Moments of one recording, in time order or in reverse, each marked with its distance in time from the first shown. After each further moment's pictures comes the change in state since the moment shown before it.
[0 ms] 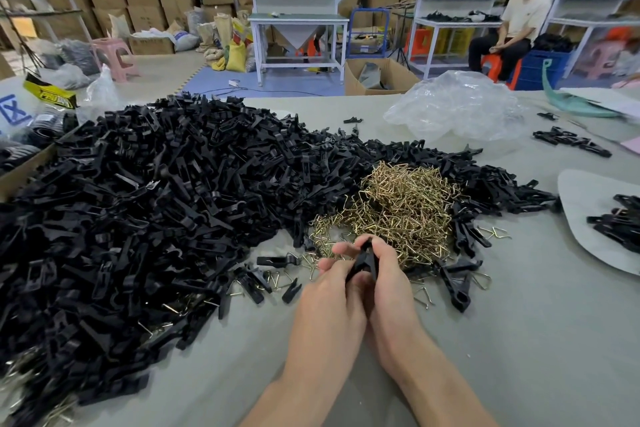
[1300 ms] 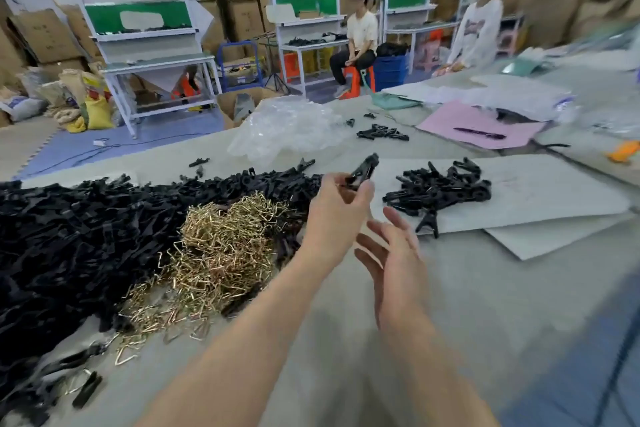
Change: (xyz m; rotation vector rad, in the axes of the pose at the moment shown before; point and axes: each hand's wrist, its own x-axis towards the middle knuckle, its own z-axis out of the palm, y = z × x) left_hand 0.081 0.190 0.178 -0.325 -0.360 0.162; right_hand -0.048 -0.161 -0.151 -0.005 0.528 -0.498
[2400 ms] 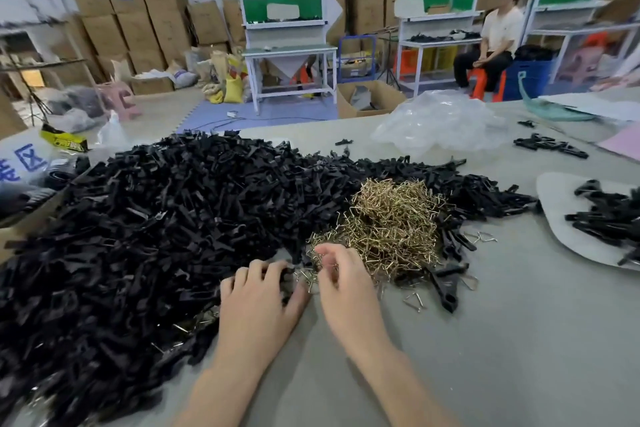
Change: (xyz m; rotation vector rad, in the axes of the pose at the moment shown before) left_hand -0.181 -0.141 -0.254 1.108 0.371 -0.181; right_hand -0.116 0.165 0.142 -0.988 -0.679 -0.397
